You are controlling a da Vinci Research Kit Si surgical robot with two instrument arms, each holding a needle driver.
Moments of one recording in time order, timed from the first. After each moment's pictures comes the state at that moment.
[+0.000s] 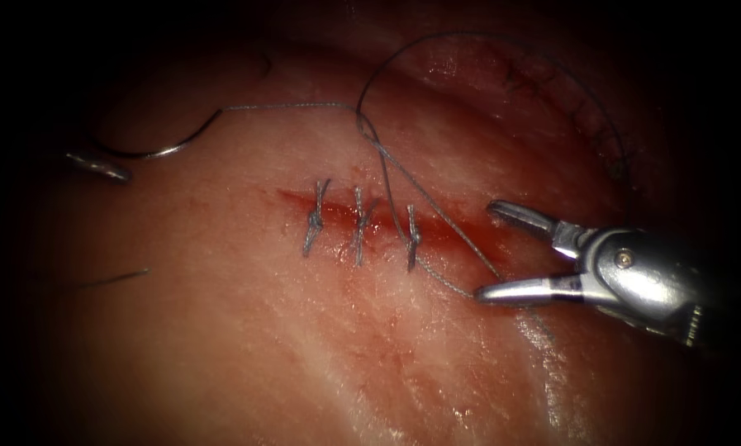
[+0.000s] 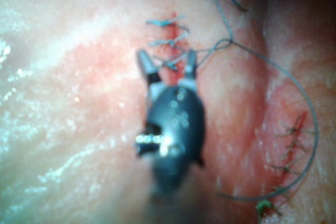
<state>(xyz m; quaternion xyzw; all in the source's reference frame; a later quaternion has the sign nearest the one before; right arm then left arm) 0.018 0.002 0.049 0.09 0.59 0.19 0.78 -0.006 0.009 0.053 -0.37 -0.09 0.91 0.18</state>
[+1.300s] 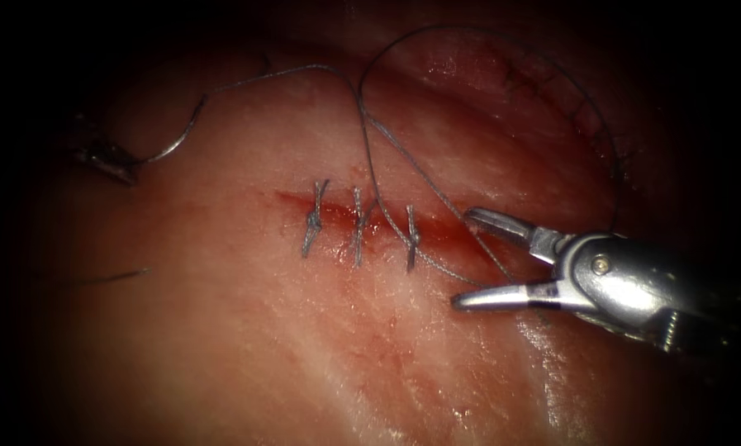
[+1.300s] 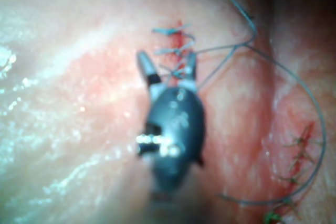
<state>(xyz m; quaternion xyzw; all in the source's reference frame) 0.020 0.001 0.049 0.09 0.59 0.19 0.78 -0.005 0.009 0.061 -0.25 -0.23 0.93 0.12</state>
